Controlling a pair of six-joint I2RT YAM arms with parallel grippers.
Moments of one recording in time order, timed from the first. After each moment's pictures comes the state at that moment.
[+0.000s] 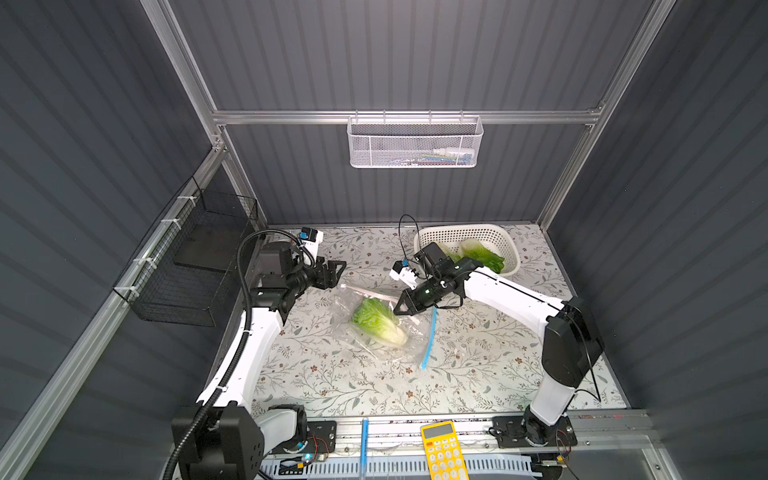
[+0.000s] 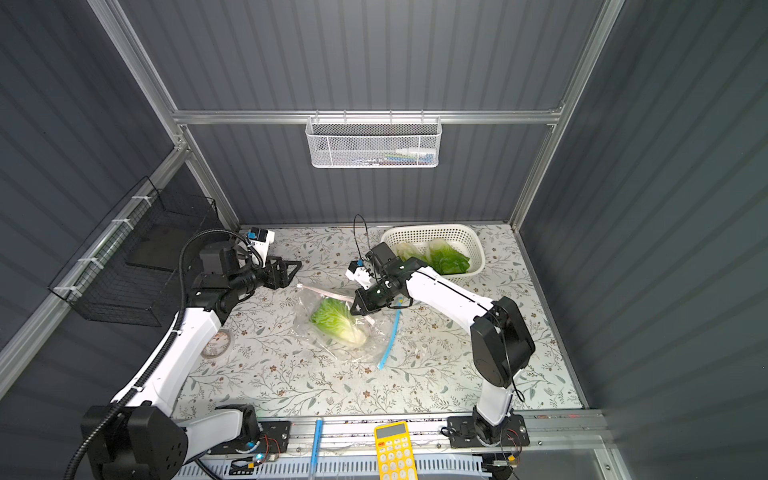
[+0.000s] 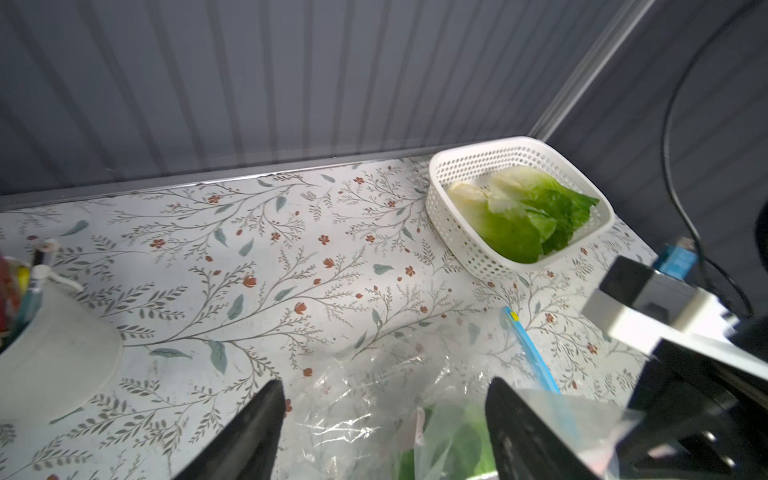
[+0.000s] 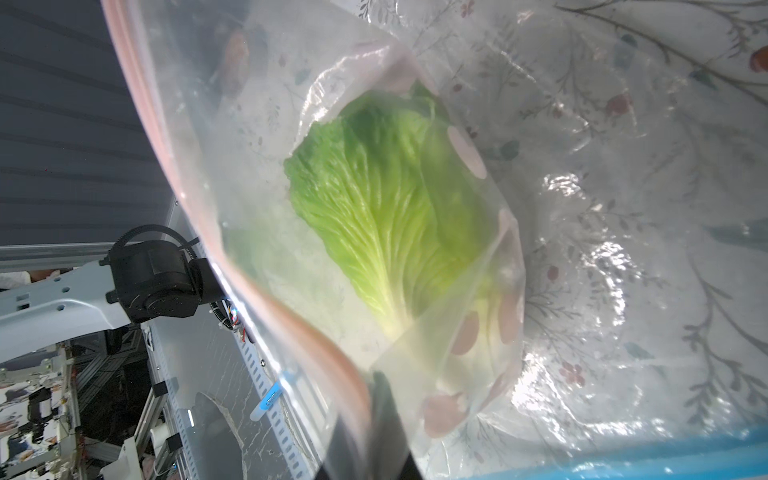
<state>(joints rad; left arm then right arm) -0.06 1.21 1.01 -0.33 0.54 0.05 0.69 1.79 1.45 -0.72 -0.62 0.22</state>
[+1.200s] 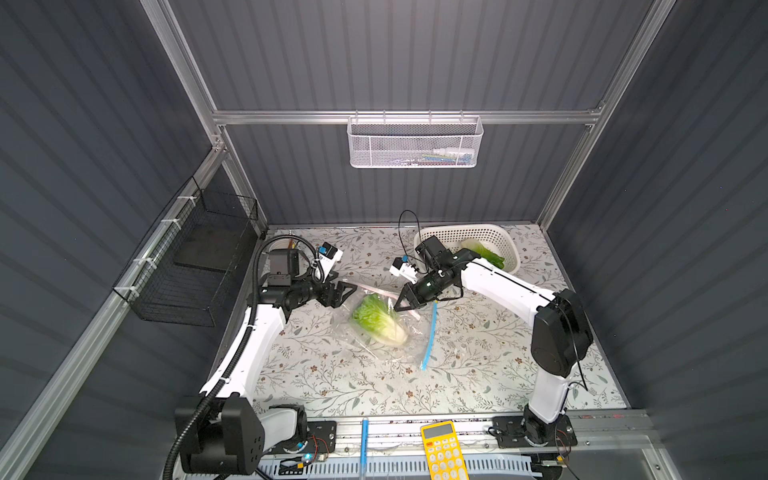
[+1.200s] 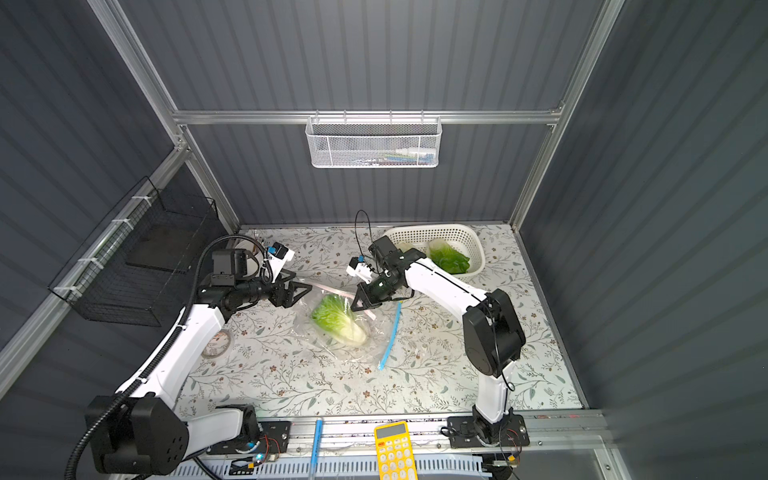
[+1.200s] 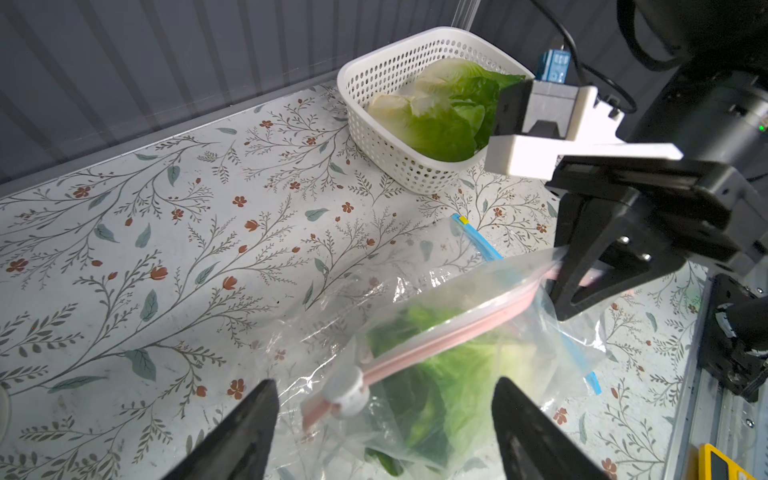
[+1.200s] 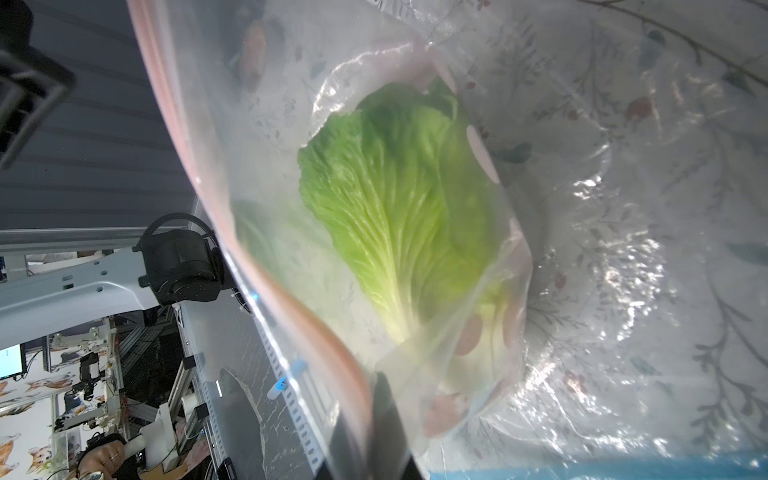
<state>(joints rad) -0.10 1.24 1.01 -0.52 0.69 0.35 0.65 1.86 1.55 -0.83 -0.72 0.15</state>
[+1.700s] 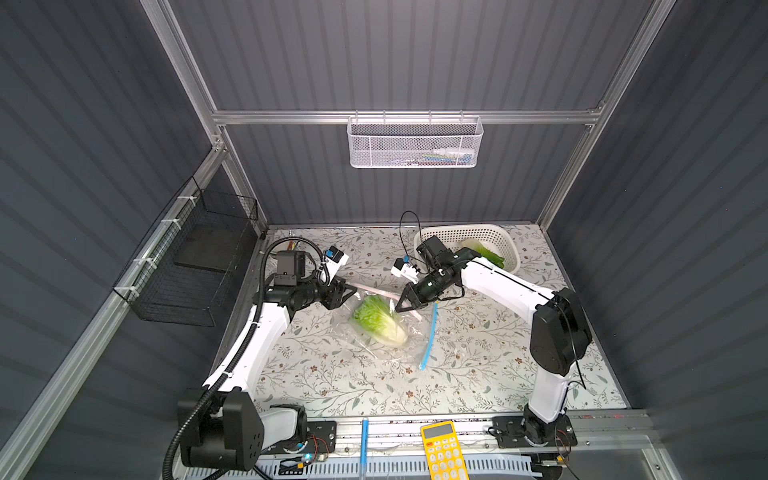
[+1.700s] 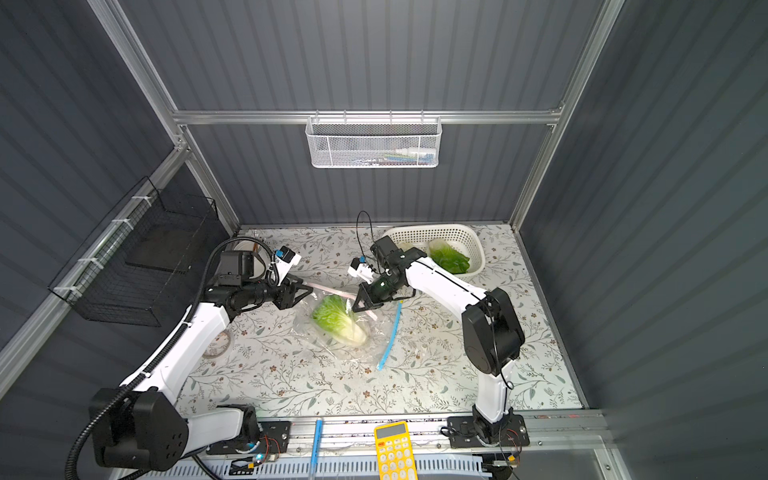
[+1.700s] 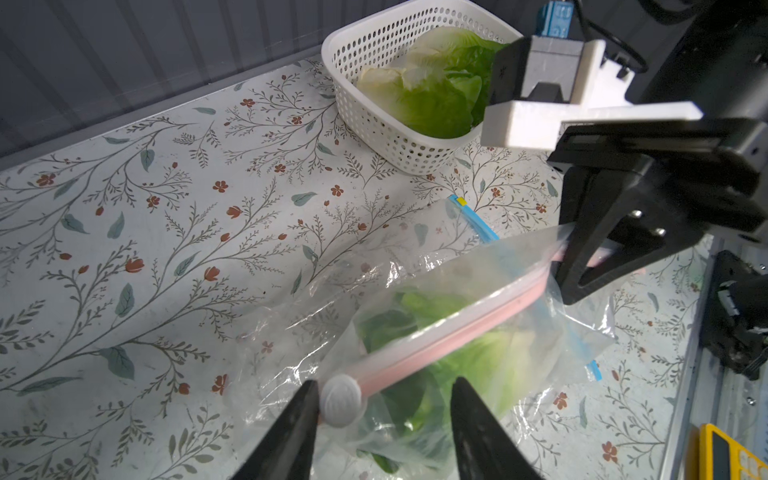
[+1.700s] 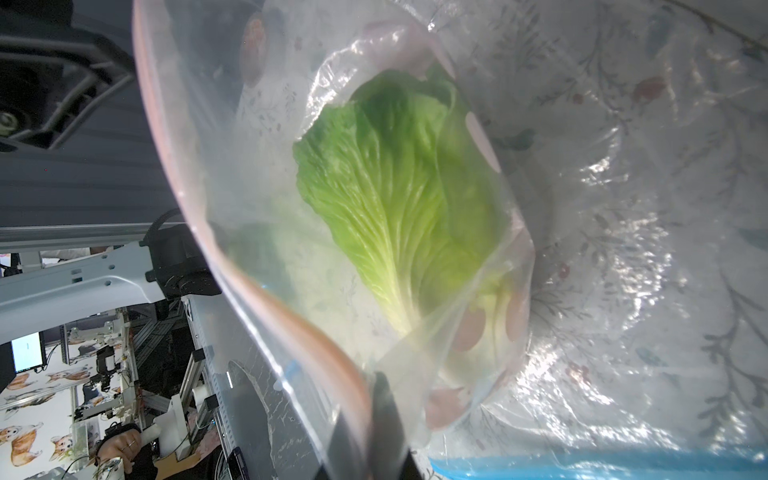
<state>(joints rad) -0.13 1.26 1.00 -0.53 0.65 0.36 0.64 1.87 1.55 -0.85 -0.74 0.14</state>
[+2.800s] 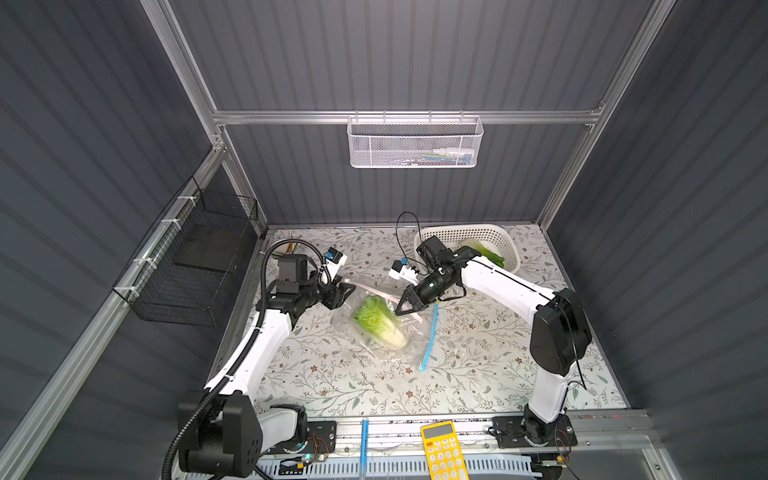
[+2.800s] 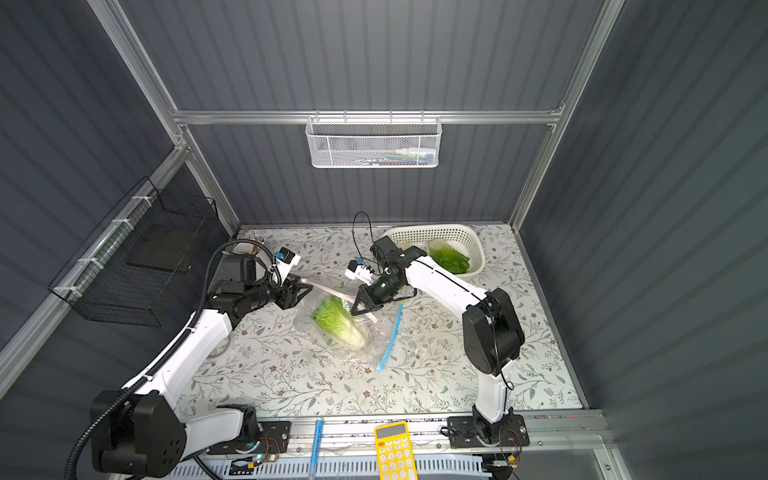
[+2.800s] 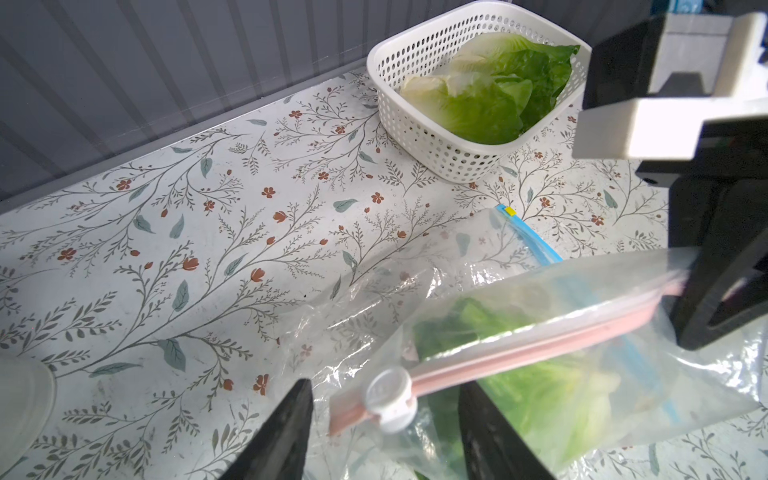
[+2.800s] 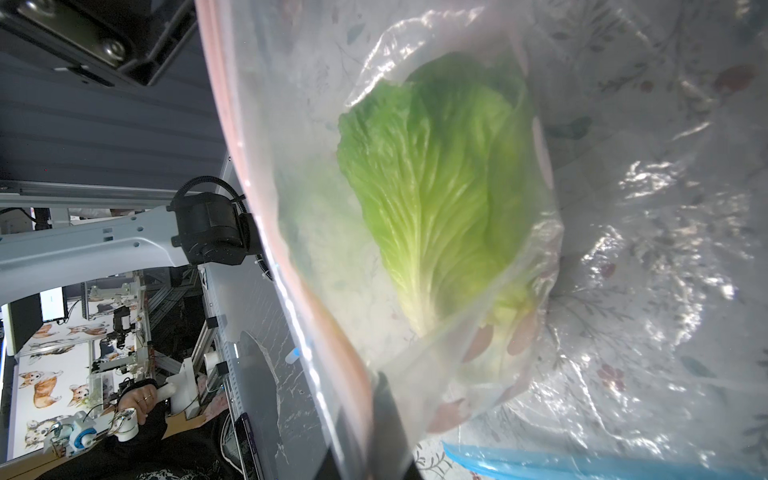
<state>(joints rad) -0.14 1.23 0.92 -0.37 0.56 0.32 0.64 1.87 1.57 -0.92 -0.81 0.05</state>
